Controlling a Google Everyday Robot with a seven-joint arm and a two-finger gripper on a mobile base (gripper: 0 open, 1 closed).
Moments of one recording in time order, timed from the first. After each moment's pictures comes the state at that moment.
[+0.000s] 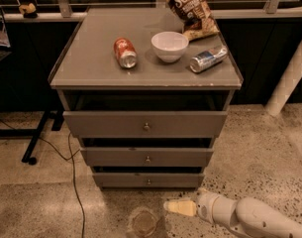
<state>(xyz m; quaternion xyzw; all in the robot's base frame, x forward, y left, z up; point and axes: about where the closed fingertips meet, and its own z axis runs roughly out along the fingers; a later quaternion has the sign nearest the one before) 0.449 -0.143 0.464 -0.12 0.88 0.29 0.34</state>
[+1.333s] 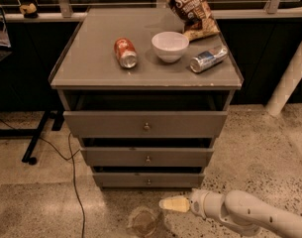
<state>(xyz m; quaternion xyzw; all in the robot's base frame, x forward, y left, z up) 0.470 -0.125 0.414 -0.12 0.89 0.31 0.31</state>
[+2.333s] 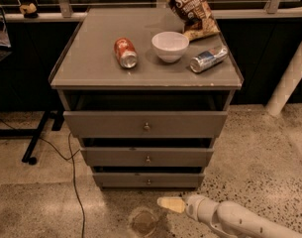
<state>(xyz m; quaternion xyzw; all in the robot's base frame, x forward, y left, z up) 0.488 -0.129 0.364 -0.06 0.89 0.30 0.34</state>
